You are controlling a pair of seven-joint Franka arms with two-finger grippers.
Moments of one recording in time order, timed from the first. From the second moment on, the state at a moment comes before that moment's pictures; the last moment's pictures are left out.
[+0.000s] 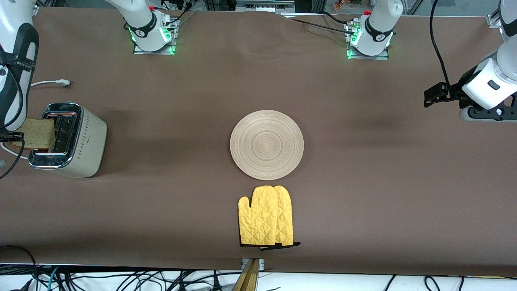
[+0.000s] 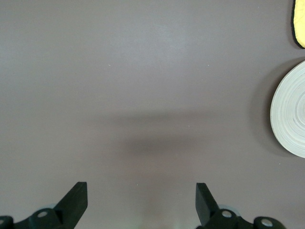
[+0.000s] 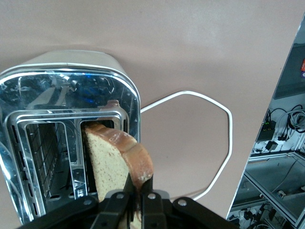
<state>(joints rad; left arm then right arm) -0.04 0.05 -0.01 -1.60 0.03 1.53 -0.04 0.28 0.58 -0.71 -1.41 -0.02 1.73 -0.40</state>
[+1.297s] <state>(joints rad) -0.04 0.05 -0.01 -1.59 0.03 1.53 -0.04 0.32 0.50 -0.67 -1.37 0.17 1.67 -0.32</state>
